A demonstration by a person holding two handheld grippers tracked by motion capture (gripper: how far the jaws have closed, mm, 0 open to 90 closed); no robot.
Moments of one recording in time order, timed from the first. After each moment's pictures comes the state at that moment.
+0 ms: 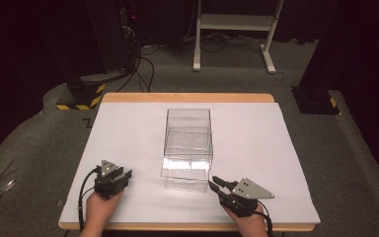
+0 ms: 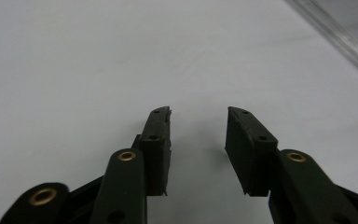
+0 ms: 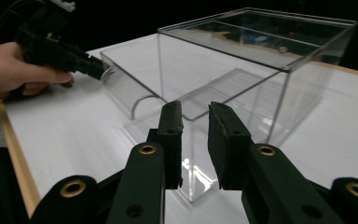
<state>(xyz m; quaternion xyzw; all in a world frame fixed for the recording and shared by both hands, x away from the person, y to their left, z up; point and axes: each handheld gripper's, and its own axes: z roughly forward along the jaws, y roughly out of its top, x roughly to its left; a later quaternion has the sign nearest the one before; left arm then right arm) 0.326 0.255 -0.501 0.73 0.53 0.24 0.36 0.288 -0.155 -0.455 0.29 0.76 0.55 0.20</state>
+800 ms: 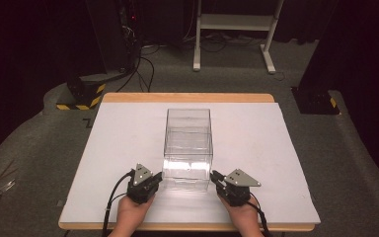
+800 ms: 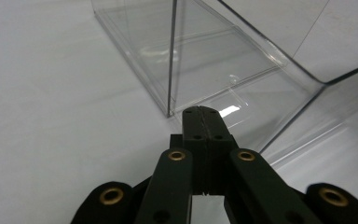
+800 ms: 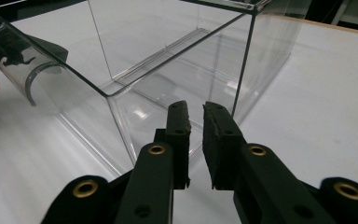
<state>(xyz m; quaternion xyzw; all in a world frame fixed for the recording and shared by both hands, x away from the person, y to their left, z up) 0.309 0.163 -0.482 0.75 0.46 0.20 0.43 0.317 -0.140 -0.476 0.37 0.77 0.48 0.21</state>
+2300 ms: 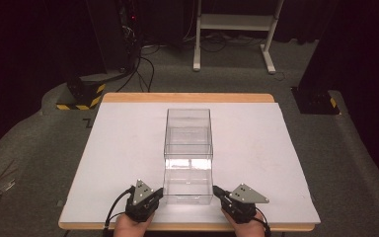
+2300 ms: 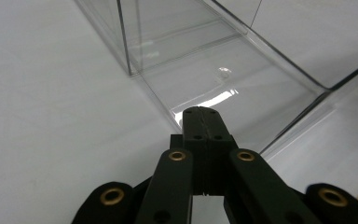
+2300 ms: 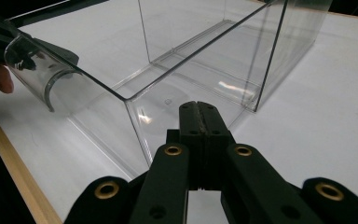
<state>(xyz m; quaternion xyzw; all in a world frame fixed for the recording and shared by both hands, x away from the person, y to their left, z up) 0.263 0.158 -0.482 0.76 0.45 0.19 0.42 0.277 -0.152 -0.478 0.34 0.78 0.49 0.19</state>
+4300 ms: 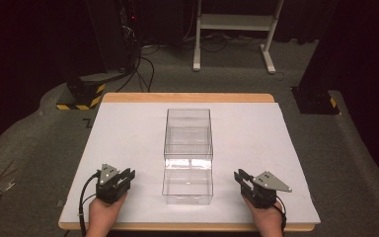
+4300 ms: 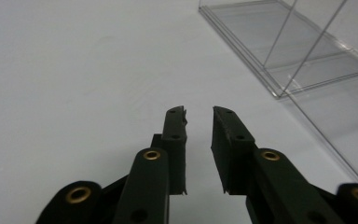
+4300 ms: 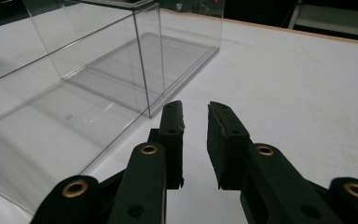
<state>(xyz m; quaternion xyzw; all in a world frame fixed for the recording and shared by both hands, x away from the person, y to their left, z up) 0.305 0.246 -0.479 0.71 0.53 0.25 0.40 0.312 -0.207 -0.473 0.40 0.74 0.48 0.25</state>
